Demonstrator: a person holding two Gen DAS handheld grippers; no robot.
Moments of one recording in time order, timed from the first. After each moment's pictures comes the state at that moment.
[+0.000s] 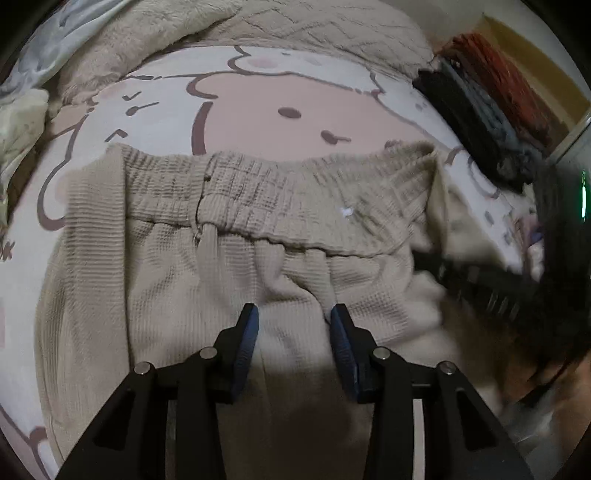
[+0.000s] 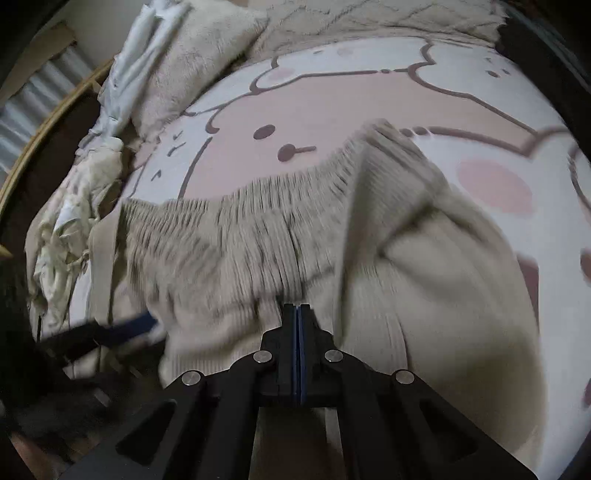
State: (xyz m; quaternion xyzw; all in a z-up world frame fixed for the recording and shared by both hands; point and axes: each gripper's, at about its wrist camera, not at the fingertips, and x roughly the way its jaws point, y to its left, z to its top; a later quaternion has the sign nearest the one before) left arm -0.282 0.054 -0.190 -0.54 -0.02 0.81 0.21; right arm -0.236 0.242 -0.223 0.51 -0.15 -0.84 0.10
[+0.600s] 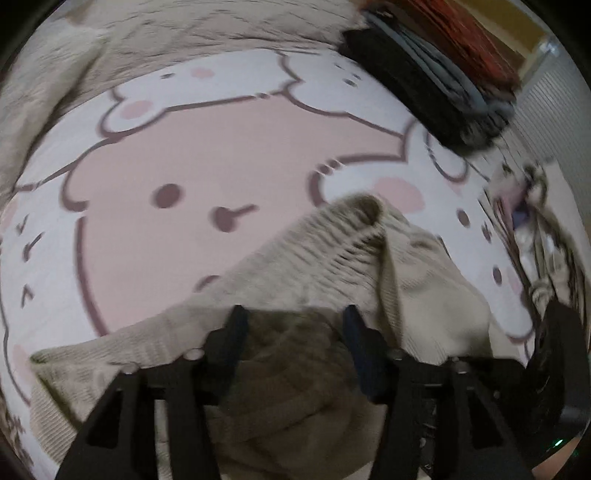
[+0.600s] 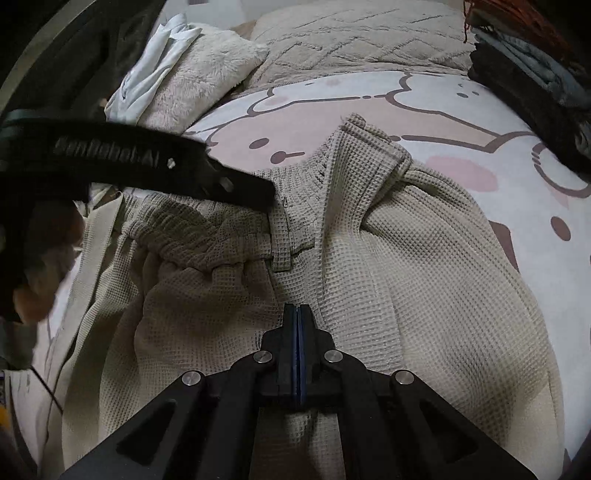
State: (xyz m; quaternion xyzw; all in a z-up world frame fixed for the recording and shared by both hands) left arm -0.349 0.155 -0.192 -0.55 0.13 0.75 0.33; right arm -0.209 0.240 -0.233 0.46 -0.13 -0.88 0.06
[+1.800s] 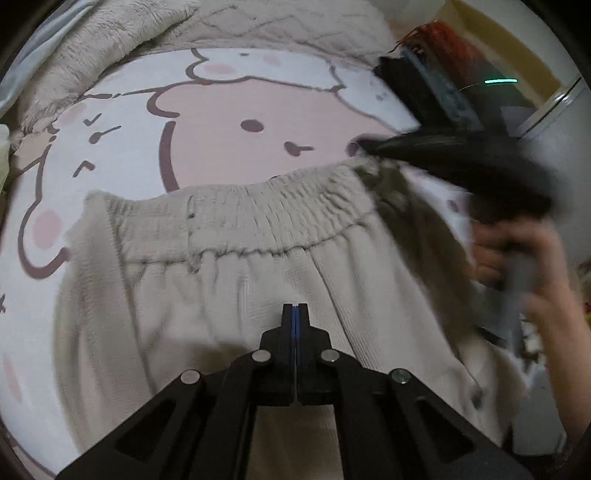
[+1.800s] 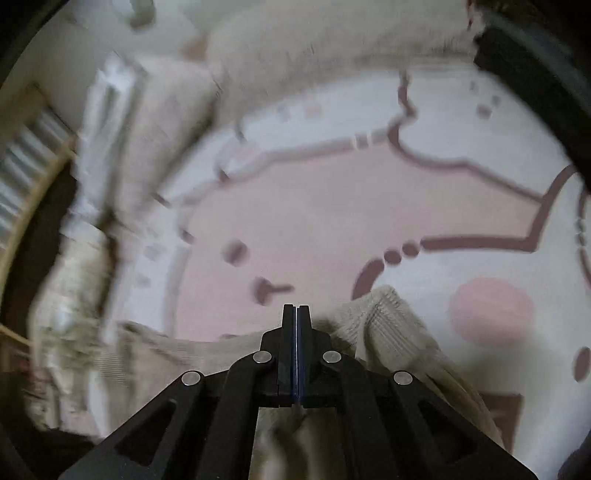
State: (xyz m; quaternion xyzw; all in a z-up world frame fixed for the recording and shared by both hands) left arm -0.309 0.066 -0.189 -0.56 0.04 0.80 0.23; right arm -0.308 0.276 -0.182 0.46 -0.22 -0.86 0.06
